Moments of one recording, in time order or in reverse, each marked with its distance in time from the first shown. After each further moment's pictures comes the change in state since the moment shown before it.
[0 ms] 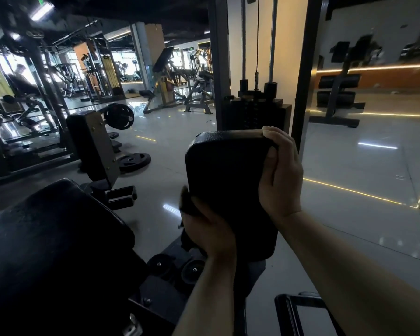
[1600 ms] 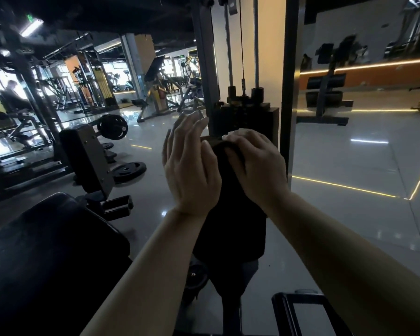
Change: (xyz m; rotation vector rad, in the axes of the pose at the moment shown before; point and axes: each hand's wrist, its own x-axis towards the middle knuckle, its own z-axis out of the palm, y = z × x) left_hand 0.051 0.102 0.002 0.047 -0.219 0.975; right_hand 0.033 -0.021 -0.011 -0.313 -0.258 -0.151
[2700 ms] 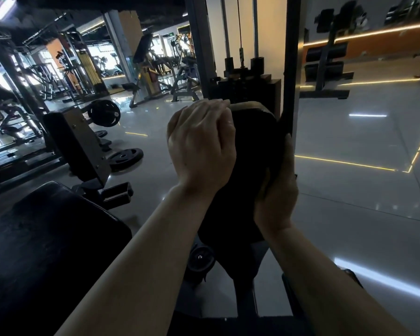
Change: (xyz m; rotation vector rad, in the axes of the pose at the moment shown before) left_hand -0.005 -0.017 0.010 0.170 -0.183 0.041; right_hand -0.092 -0.011 0.038 0.151 0.275 0.486
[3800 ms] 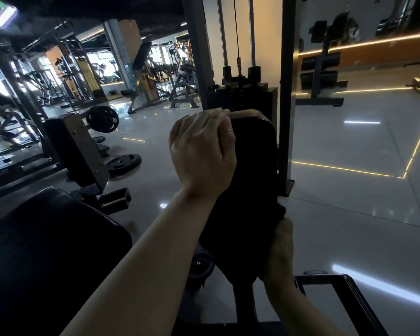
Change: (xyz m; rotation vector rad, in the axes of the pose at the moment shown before) left_hand -0.002 0.002 0.000 0.010 0.023 -0.001; right_hand -0.091 0.028 -0.027 0.406 -0.173 0.682
